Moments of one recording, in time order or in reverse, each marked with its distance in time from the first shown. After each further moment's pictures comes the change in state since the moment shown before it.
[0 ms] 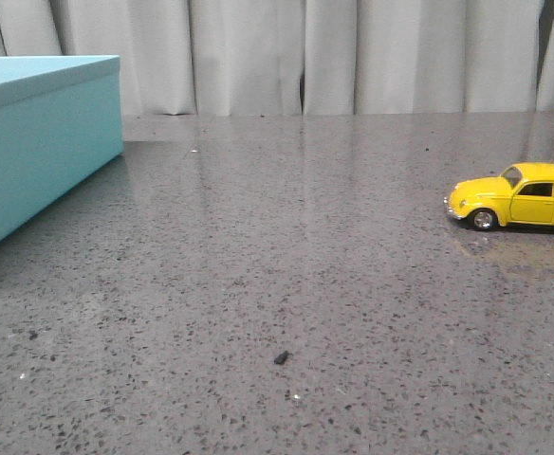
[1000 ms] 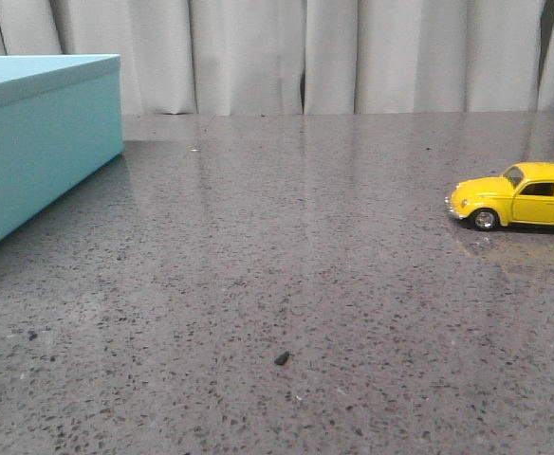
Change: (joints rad) left arm -0.120 0.465 -0.591 -0.076 0.543 0.183; right arm 0.036 0.708 -0.919 0.125 0.840 -0.172
